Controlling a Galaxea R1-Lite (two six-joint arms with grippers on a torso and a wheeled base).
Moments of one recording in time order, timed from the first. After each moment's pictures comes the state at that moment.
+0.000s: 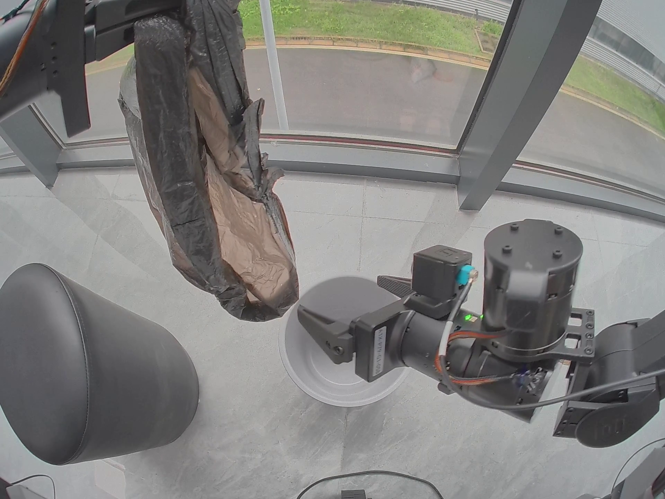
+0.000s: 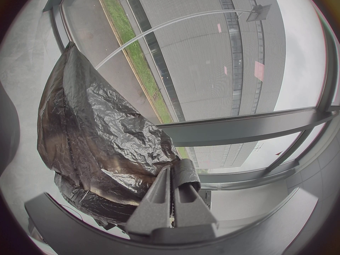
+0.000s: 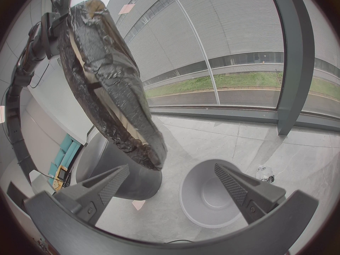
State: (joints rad) left arm -0.70 1.31 -1.50 0.12 -0.09 -1.02; right arm 0.96 1.73 -0.84 -0.69 -0.26 0.23
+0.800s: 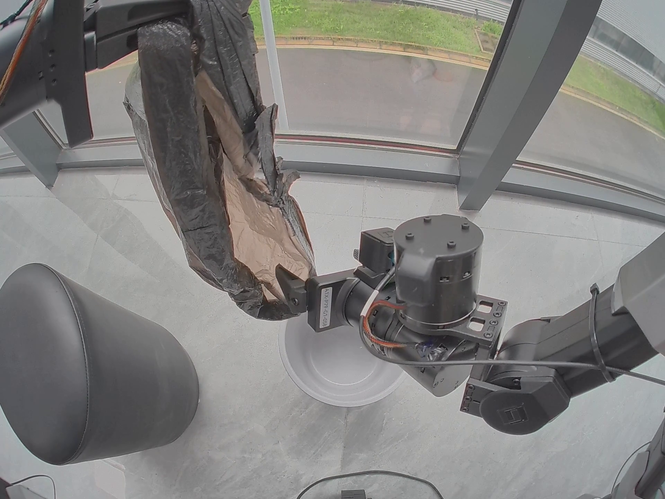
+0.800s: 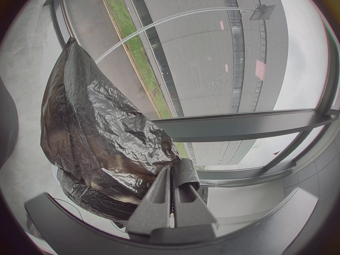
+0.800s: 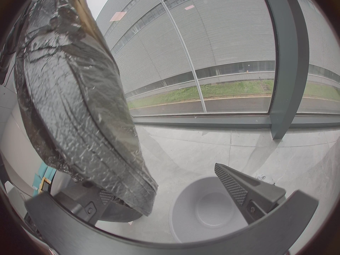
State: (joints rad) left arm -0.71 1.31 -1.48 0.12 -0.12 -1.05; right arm 0.92 1.98 -1.04 -0.81 -0.37 0.21
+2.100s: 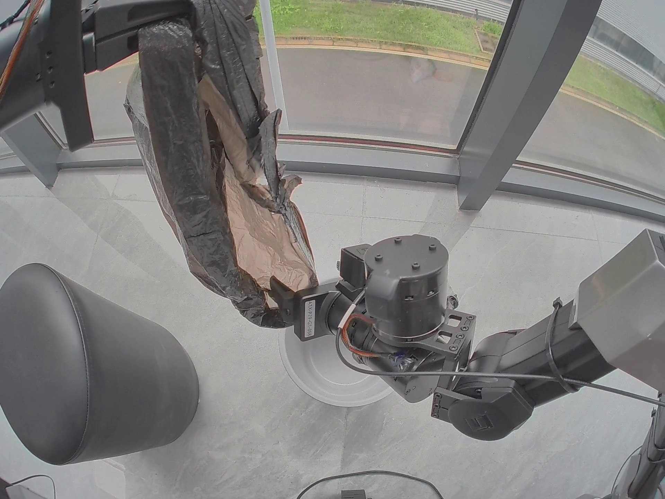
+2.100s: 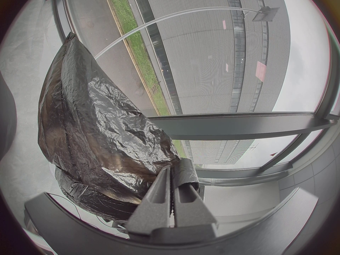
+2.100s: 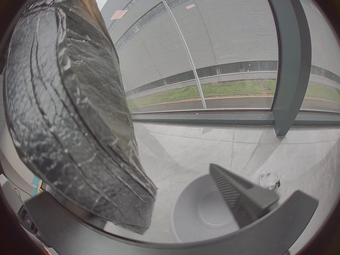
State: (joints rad) left arm -0.71 1.30 -1.47 0.11 -0.16 -1.08; right arm 0.92 2.07 -1.07 -0.86 -0.37 0.21
